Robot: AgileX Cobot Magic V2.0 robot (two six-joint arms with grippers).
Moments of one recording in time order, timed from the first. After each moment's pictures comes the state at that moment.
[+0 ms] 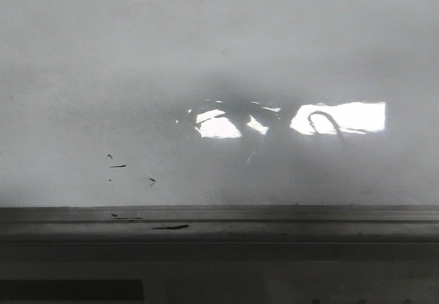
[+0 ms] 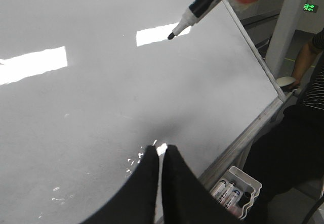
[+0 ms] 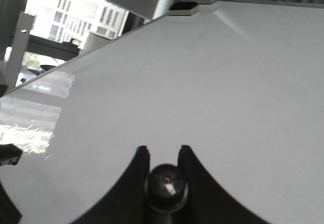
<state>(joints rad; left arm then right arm) -0.46 0.55 -0.35 -1.58 0.50 1.52 0.84 0.93 -0.65 0.08 -0.46 -0.44</state>
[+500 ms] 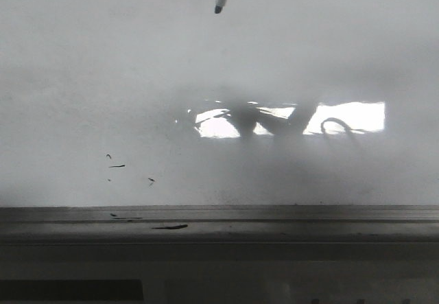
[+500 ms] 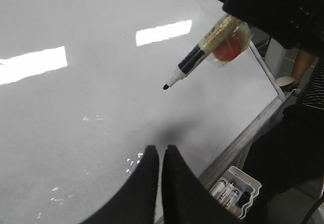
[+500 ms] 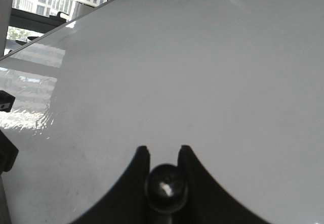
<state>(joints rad) -0.46 0.55 -0.35 -1.58 0.50 1.52 0.83 0.98 -0.52 0.12 -0.56 -0.47</state>
